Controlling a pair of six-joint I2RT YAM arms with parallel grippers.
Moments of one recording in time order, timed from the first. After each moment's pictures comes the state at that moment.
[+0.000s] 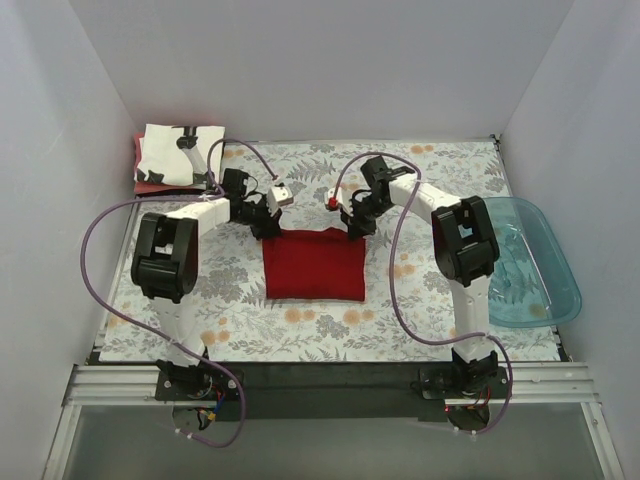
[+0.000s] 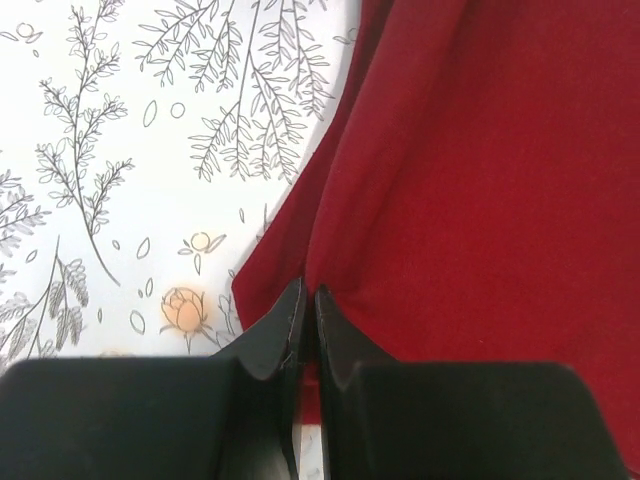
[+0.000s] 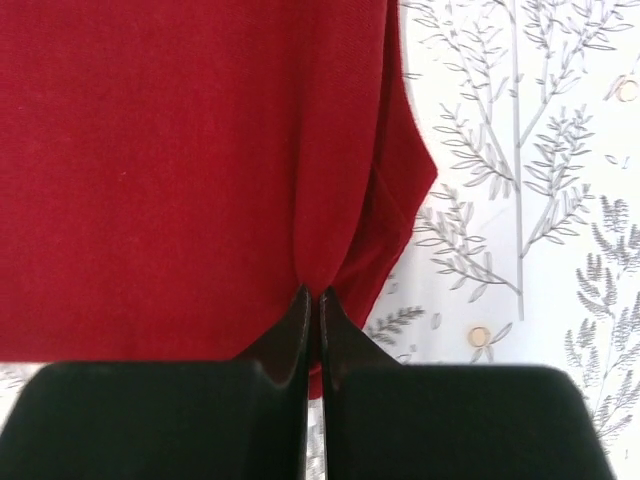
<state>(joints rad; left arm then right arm) -0.19 1.96 1.26 -0.38 0.74 0.80 0.44 2.17 1.66 -0.81 -0.68 -1.10</state>
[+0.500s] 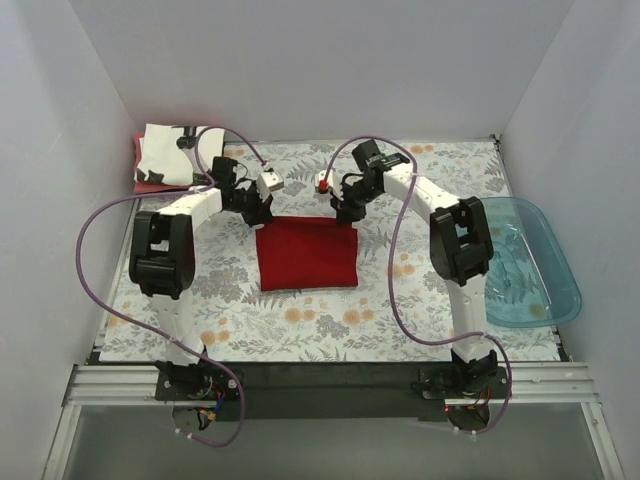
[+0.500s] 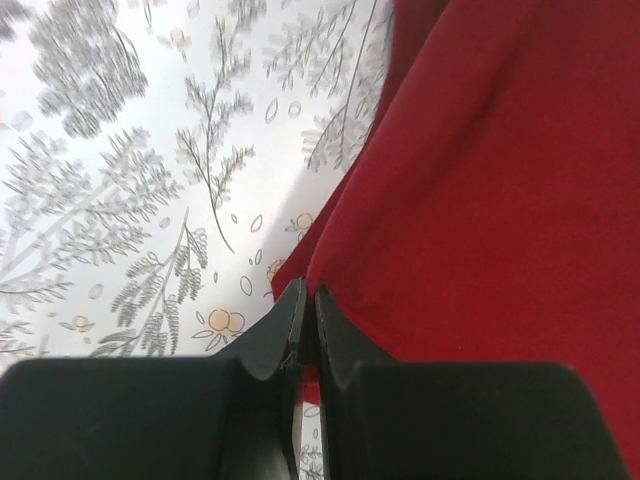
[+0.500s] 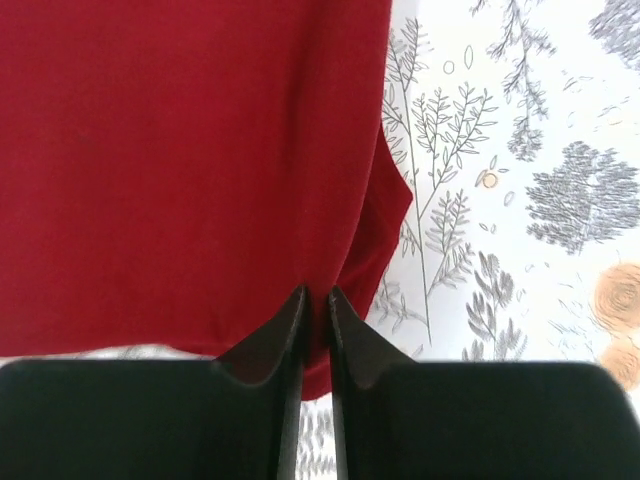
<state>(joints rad) -0.14 1.94 1.35 -0.42 0.73 0.78 0.47 2.14 1.81 -0.85 -0.70 -1.01</state>
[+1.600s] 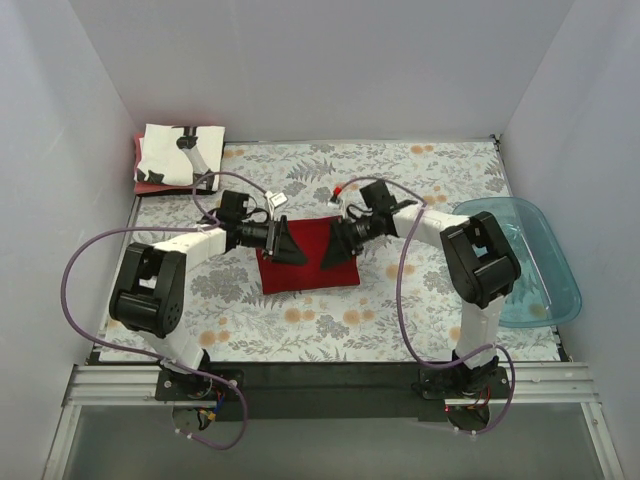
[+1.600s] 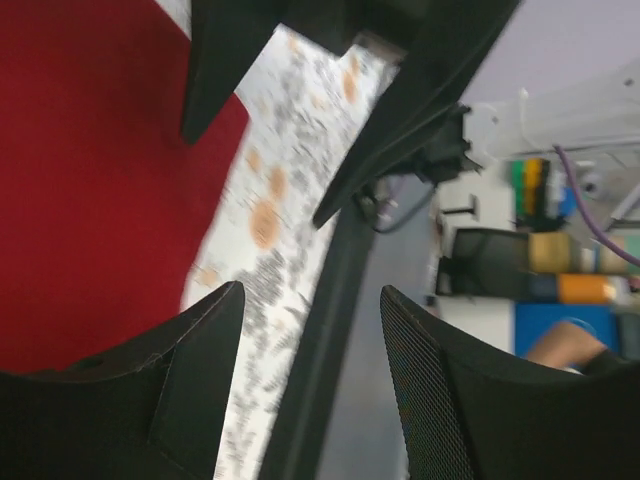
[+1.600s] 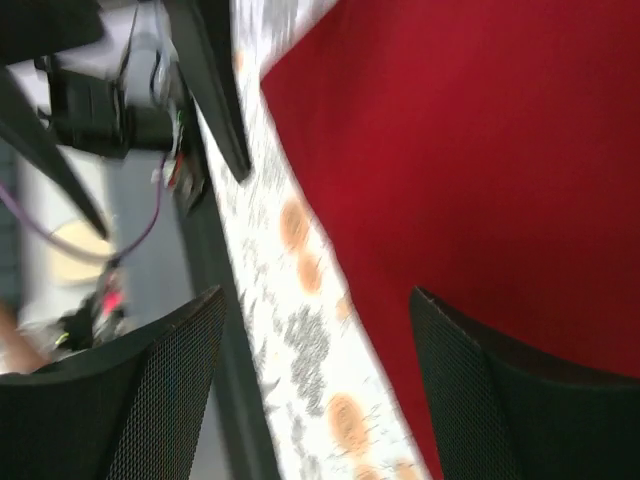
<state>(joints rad) -0.25 1.67 0.95 -0.15 1.18 -0.31 0.50 1.93 1.29 -0.34 -1.05 0.09</state>
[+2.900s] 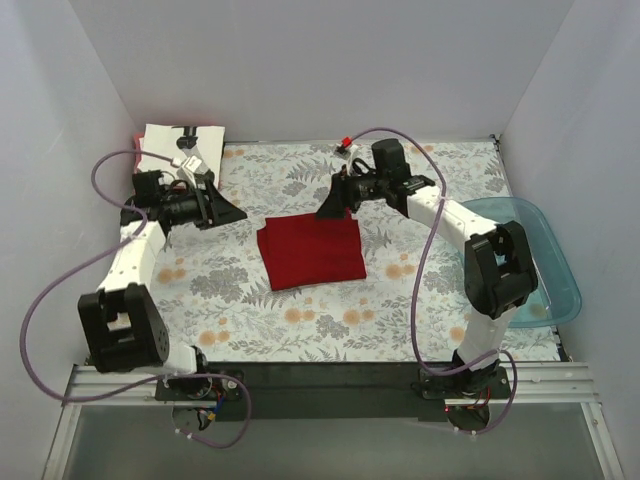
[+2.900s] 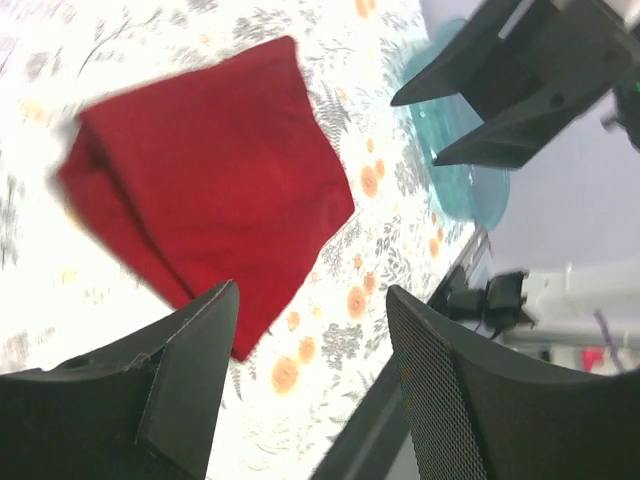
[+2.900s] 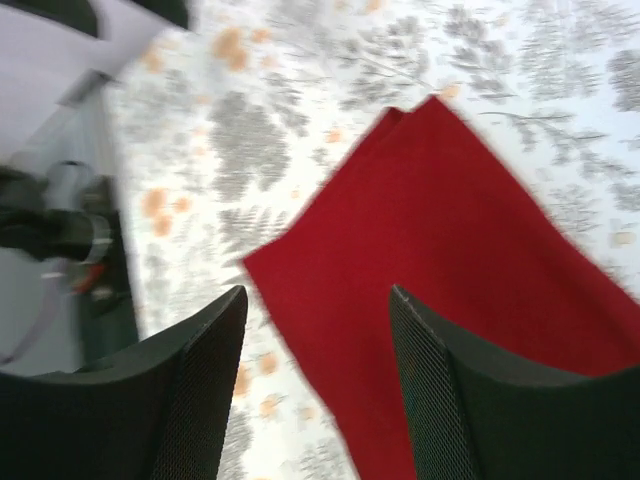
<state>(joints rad) 0.17 1.47 1.09 -0.40 1.07 -0.19 0.47 1.82 1.38 -0.12 -0.95 0.17</state>
